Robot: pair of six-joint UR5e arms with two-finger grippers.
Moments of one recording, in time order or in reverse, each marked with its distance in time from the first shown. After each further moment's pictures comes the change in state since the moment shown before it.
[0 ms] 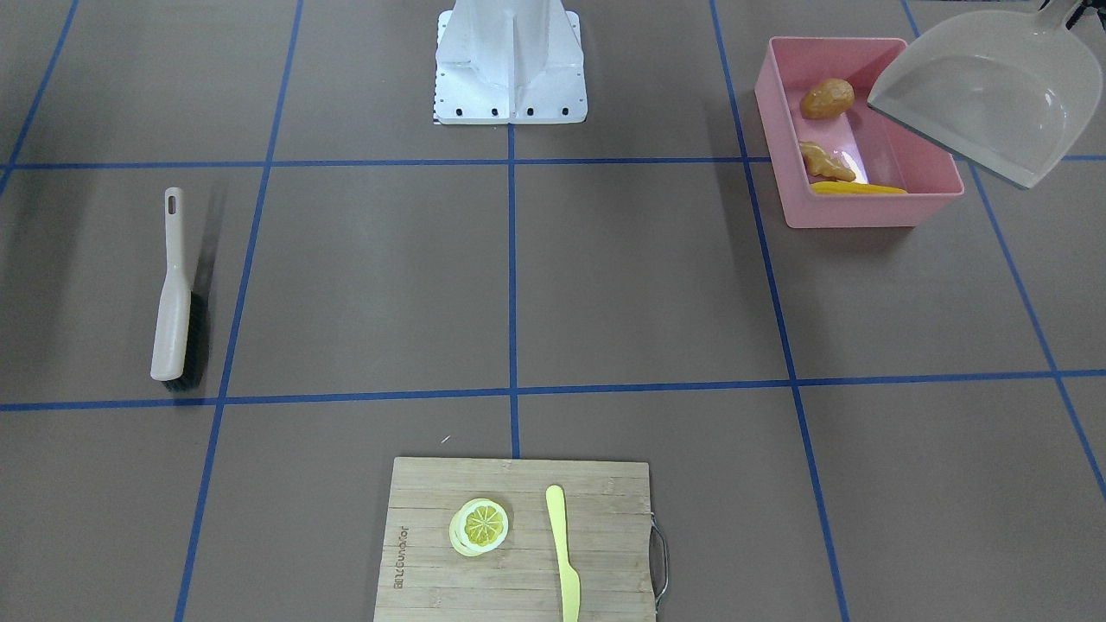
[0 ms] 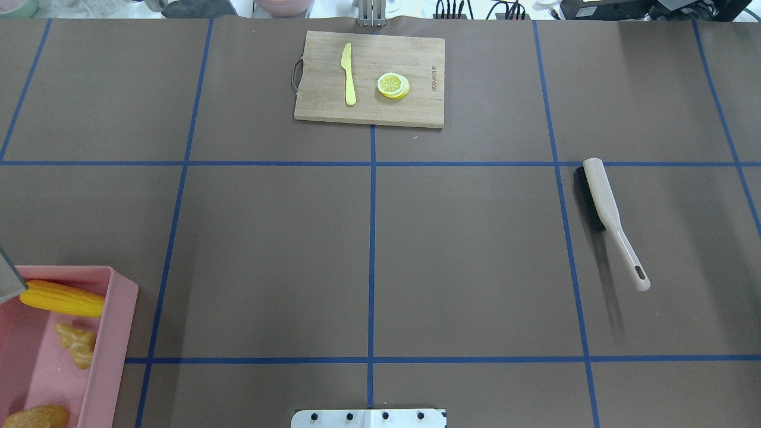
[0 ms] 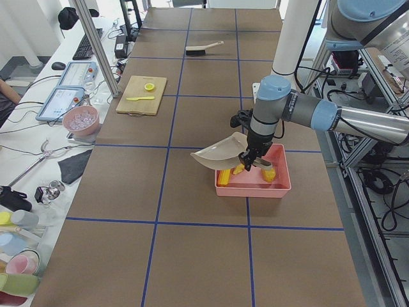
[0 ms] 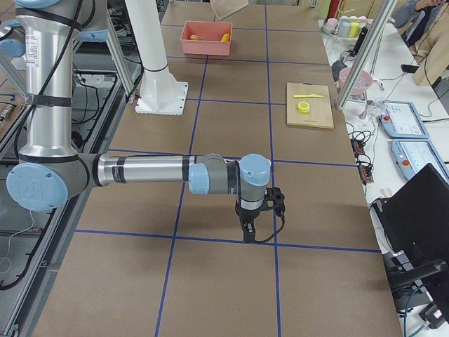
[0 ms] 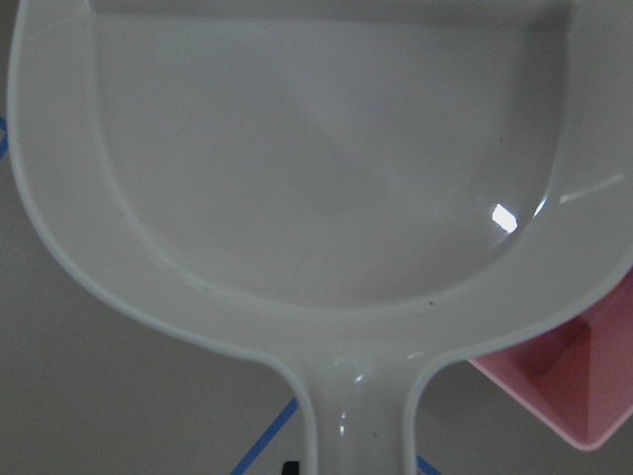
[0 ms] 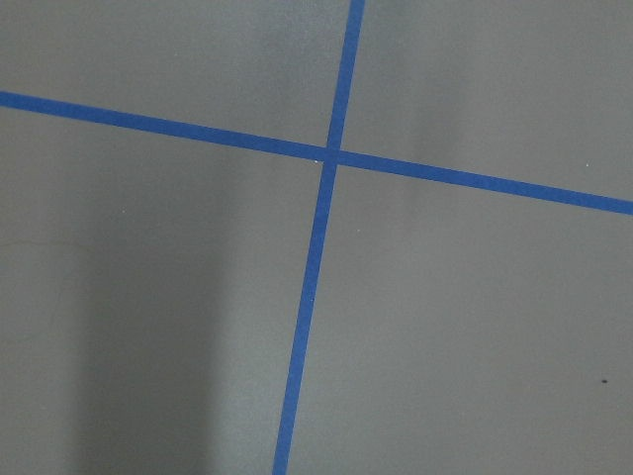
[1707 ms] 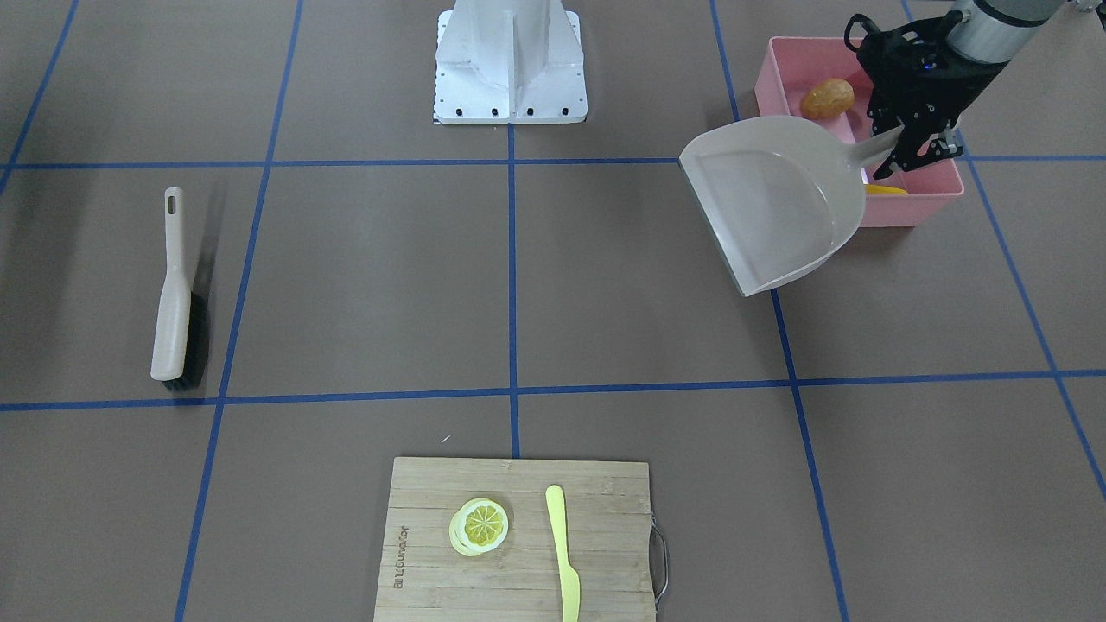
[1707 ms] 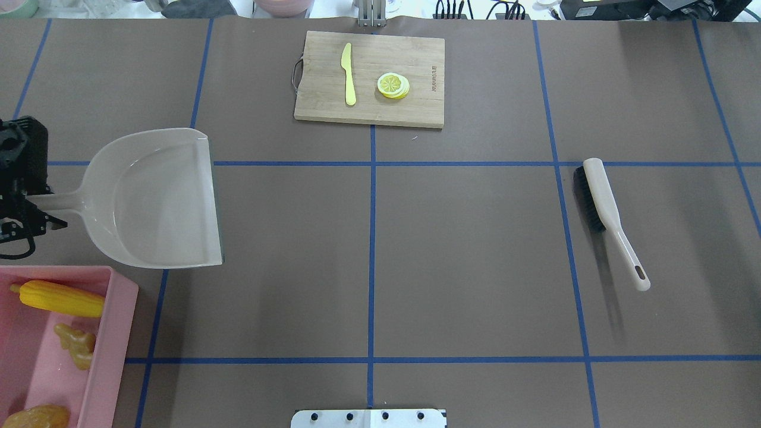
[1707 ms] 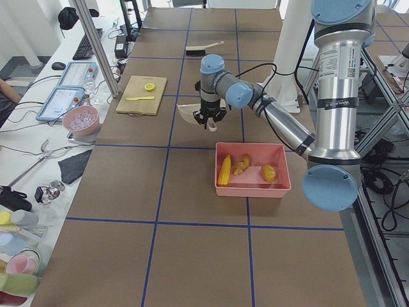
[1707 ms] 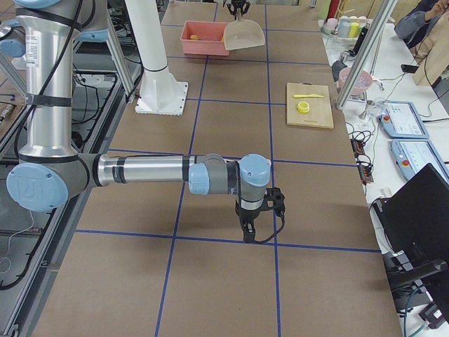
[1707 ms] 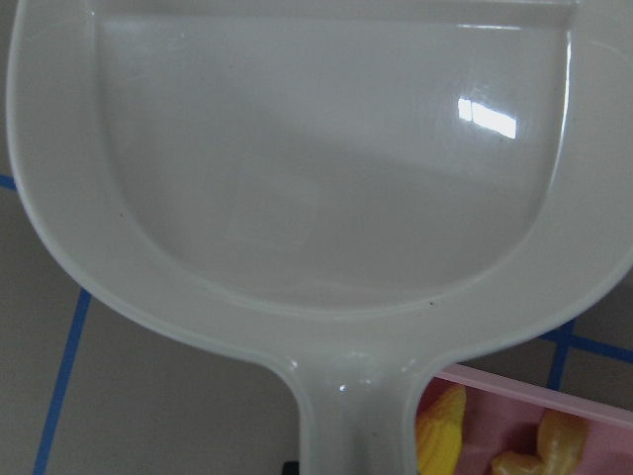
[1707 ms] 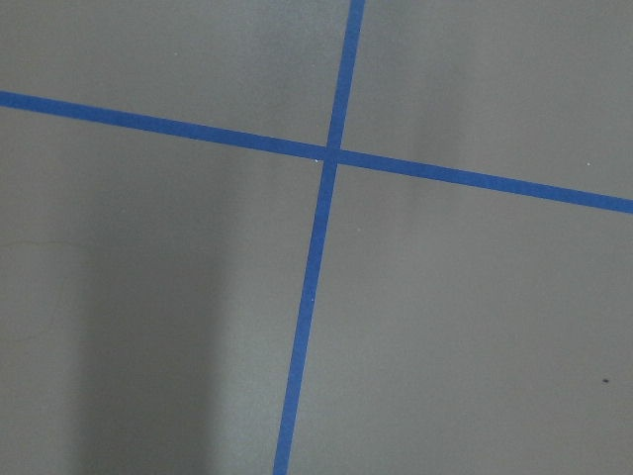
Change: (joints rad) left arm 0.324 -0.737 0.286 0.156 -0.013 0.128; right arm 0.000 0.000 0.000 0.000 0.002 0.000
